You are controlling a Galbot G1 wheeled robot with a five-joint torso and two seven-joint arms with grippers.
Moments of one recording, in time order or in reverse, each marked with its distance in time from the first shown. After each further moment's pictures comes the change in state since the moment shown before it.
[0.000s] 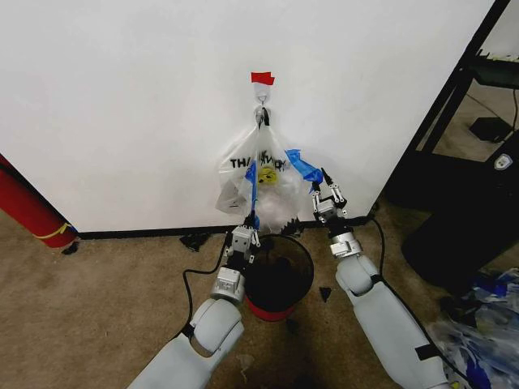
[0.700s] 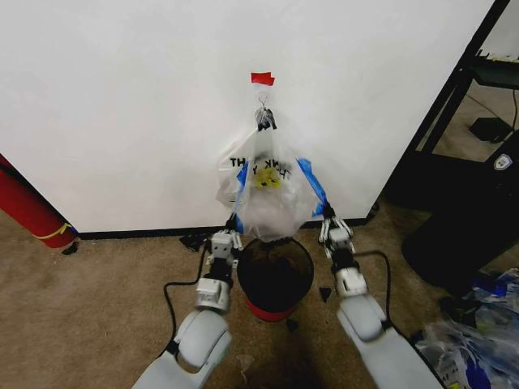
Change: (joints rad) left arm 0.203 -0.031 -0.173 -0.087 0.005 -0.085 -0.007; right arm -0.448 -0.031 0.053 0.343 0.276 -0.022 -0.013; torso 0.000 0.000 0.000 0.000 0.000
